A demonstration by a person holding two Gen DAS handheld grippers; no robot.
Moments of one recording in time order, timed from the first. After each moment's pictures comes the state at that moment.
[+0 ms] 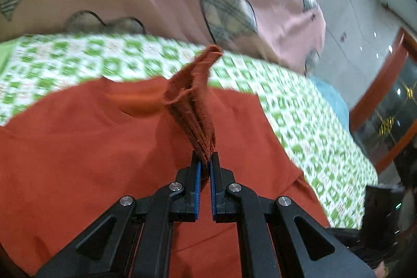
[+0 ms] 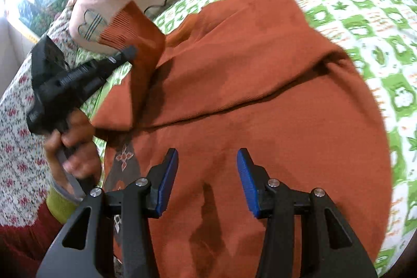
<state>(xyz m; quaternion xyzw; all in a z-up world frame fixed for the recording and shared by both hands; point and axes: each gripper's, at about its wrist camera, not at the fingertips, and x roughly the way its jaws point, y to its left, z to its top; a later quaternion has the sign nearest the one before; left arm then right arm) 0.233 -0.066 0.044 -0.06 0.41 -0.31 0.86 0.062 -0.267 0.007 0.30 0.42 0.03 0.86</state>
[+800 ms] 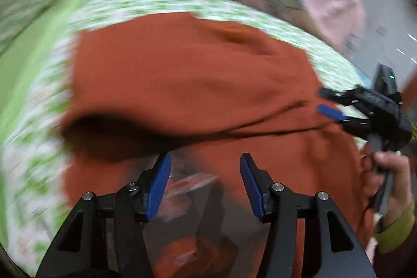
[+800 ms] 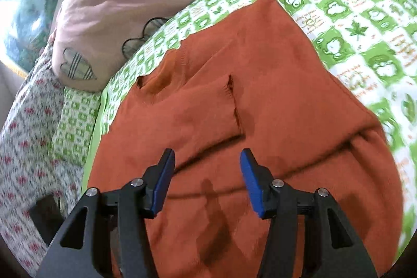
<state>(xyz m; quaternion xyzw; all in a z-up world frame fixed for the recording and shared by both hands) 0.149 0.062 0.001 -0.05 0.46 -0.15 0.87 0.141 -0.298 0.000 0.35 0.38 -0.01 0.85</state>
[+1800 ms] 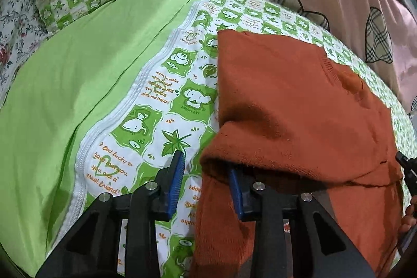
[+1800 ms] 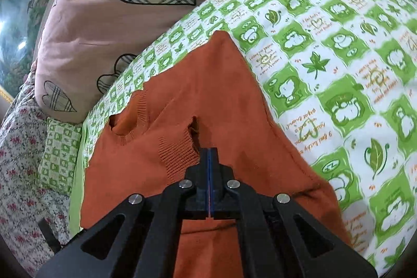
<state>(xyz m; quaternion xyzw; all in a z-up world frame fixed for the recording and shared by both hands) 0.185 0.150 -0.014 -0.11 0.46 0.02 0.88 0.135 -0.349 0.002 0.36 0.35 -0.08 0.86</state>
